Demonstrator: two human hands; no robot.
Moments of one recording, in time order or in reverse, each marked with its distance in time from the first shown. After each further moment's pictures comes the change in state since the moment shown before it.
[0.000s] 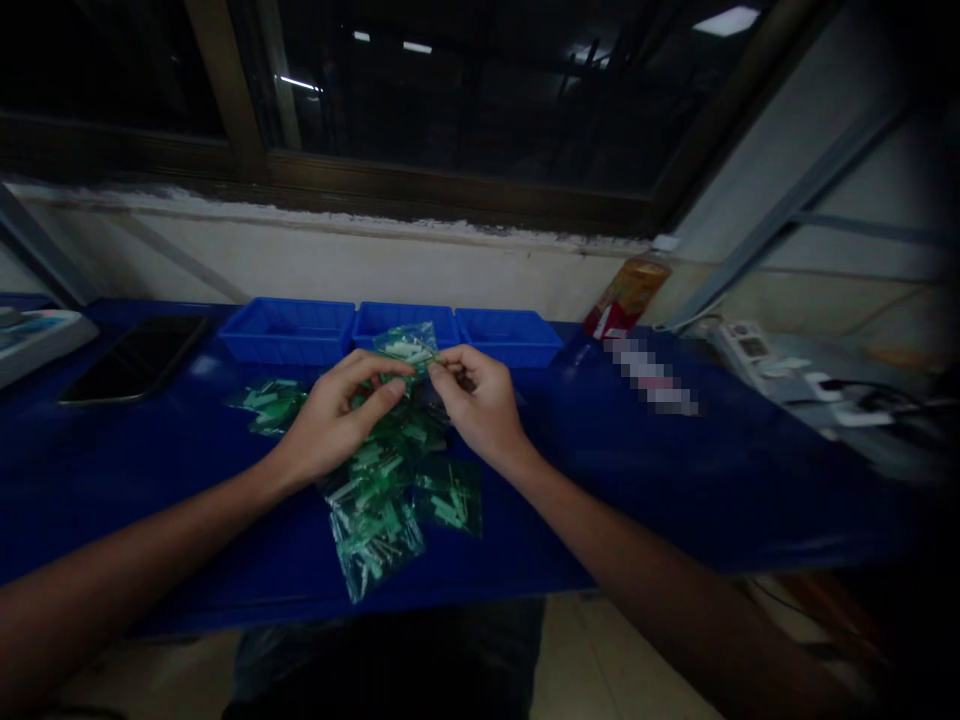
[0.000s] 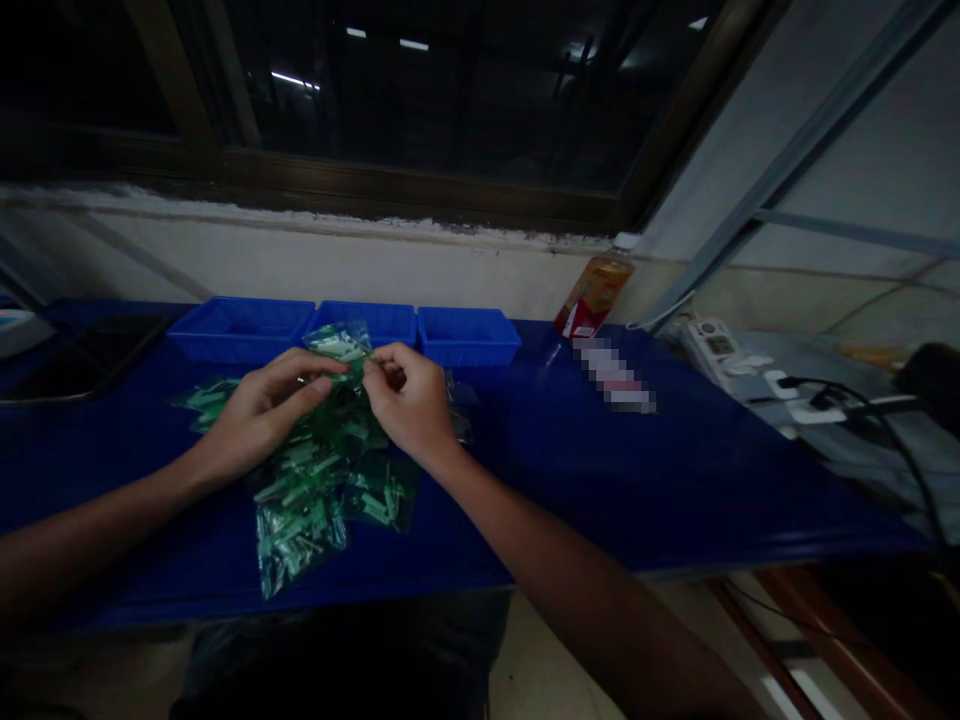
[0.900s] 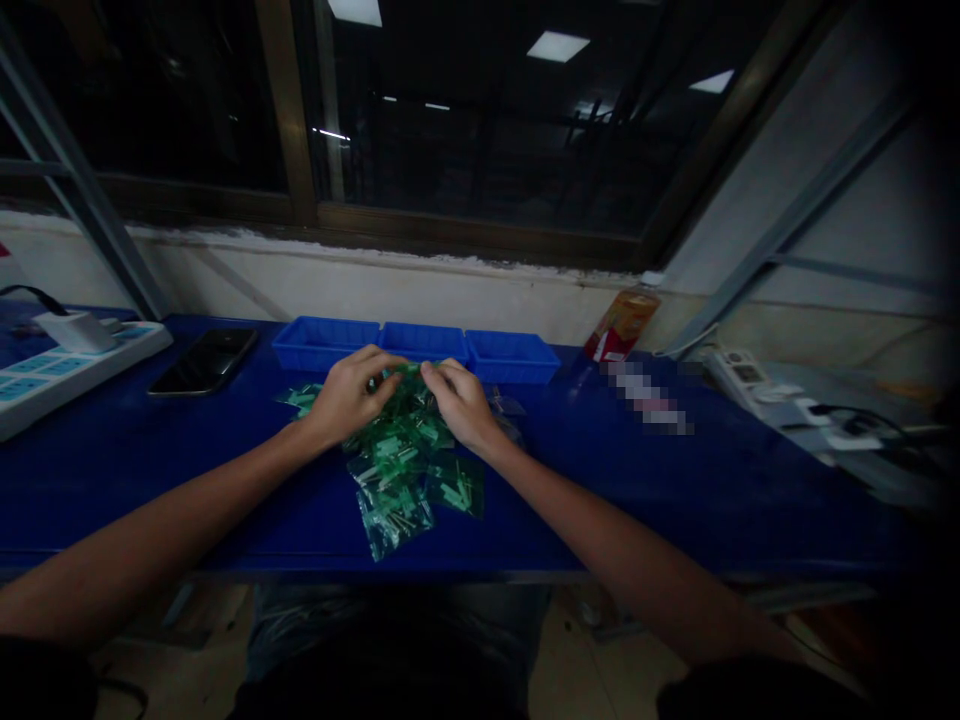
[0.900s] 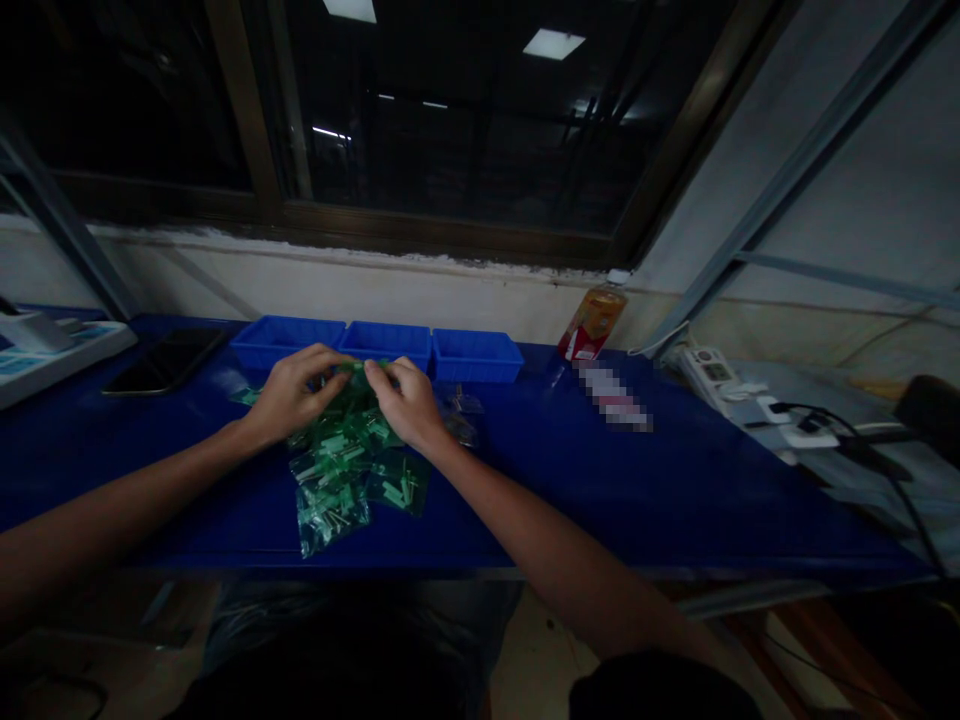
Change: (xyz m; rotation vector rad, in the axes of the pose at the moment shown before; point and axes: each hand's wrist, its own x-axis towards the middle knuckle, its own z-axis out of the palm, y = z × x) left_hand 0.013 -0.020 -0.019 0.401 0.094 0.269; right_hand 0.010 0.012 0.018 -0.034 -0.112 -0.139
